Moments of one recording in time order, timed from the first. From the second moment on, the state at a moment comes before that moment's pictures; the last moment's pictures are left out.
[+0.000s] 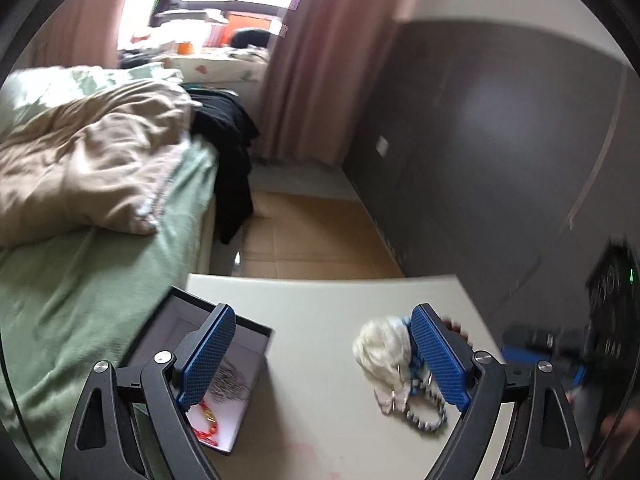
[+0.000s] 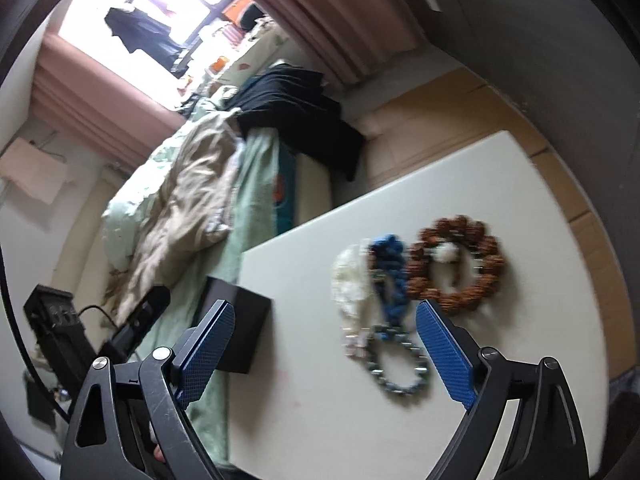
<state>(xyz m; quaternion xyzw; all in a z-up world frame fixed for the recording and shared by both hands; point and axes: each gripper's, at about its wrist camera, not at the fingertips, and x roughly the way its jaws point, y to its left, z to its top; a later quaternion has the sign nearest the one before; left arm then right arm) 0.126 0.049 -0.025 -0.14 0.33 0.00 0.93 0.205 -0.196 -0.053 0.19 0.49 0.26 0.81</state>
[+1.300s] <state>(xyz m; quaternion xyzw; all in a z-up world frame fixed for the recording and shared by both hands) 0.178 -0.055 -0.138 -0.07 0.48 -0.09 0.87 0.227 -0.250 -0.088 0.20 0.54 0.18 0.80</state>
